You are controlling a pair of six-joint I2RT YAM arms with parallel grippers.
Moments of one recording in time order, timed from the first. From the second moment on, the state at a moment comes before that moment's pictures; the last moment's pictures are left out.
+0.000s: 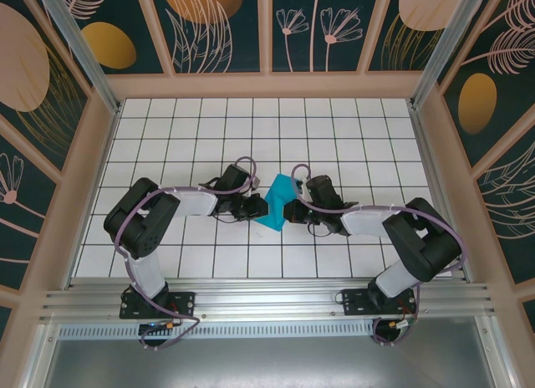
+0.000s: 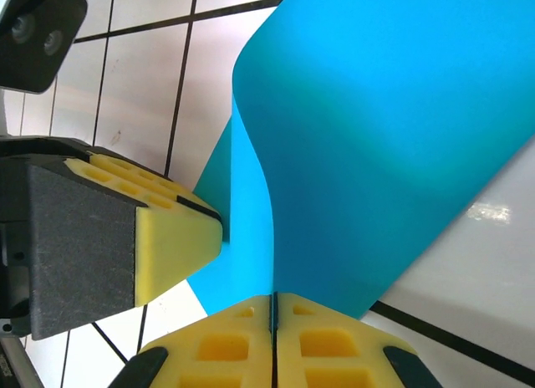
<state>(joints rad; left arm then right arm) -0.62 1.83 0.87 -0.02 0.51 -0.77 0.63 1.55 0.56 0.21 -0.37 0.67</state>
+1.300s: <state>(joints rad) -0.62 1.84 0.88 -0.02 0.51 -0.77 0.61 1.64 0.70 0.02 -0.32 0.49</state>
